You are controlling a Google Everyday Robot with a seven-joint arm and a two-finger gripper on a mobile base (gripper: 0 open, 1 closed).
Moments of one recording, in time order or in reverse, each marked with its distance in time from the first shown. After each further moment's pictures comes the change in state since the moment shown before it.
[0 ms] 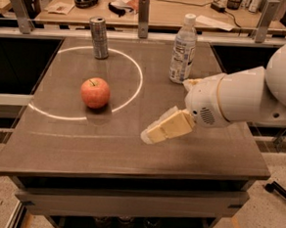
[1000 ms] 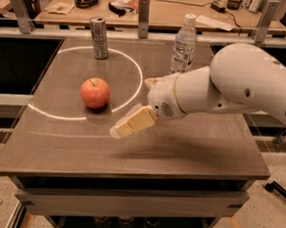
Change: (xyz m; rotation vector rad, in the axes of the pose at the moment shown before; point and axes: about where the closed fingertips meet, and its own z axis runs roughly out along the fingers) arm -0.036 0.018 0.084 -0.163 -0.094 -0.075
